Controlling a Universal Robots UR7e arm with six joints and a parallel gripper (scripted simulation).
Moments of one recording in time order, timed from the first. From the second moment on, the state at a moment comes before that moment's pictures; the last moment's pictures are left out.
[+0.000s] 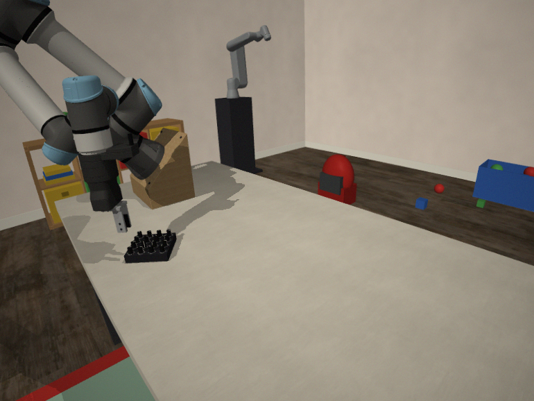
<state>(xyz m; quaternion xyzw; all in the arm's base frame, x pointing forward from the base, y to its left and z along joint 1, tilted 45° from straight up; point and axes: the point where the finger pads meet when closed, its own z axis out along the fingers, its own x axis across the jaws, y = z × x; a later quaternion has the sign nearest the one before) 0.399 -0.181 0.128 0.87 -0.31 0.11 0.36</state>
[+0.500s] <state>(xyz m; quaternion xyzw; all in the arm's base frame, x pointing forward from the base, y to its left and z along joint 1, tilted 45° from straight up) 0.399 -0.182 0.126 0.87 -0.31 0.11 0.36</state>
